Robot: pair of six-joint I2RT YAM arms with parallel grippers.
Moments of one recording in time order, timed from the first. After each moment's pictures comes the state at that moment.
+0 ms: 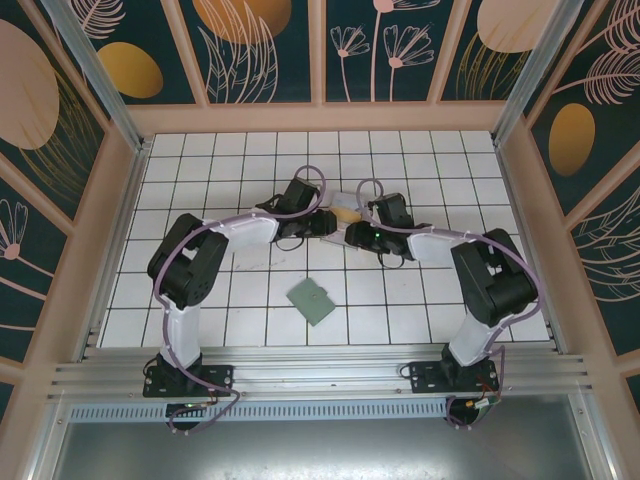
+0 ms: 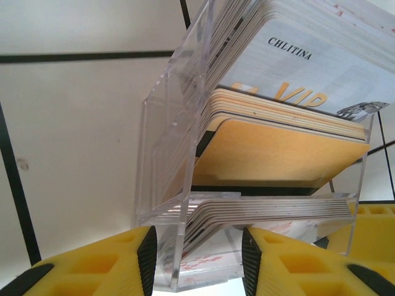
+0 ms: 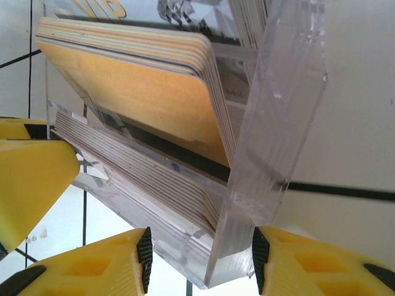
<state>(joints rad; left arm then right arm) -0.62 2.00 1.28 -0.13 0.22 -0.61 0.45 1.72 0.85 0.01 -0.31 0.60</state>
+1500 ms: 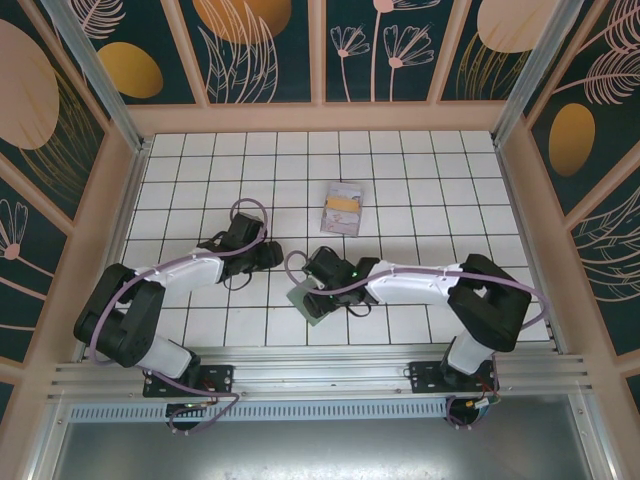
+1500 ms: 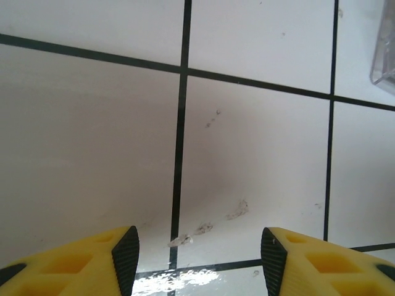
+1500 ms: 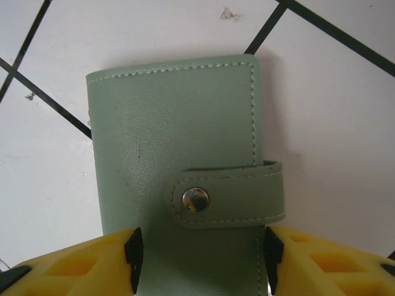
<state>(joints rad) -0.49 1.50 0.71 -0.17 0.06 -0.68 1.07 1.63 0.91 -0.42 -0.02 0.41</state>
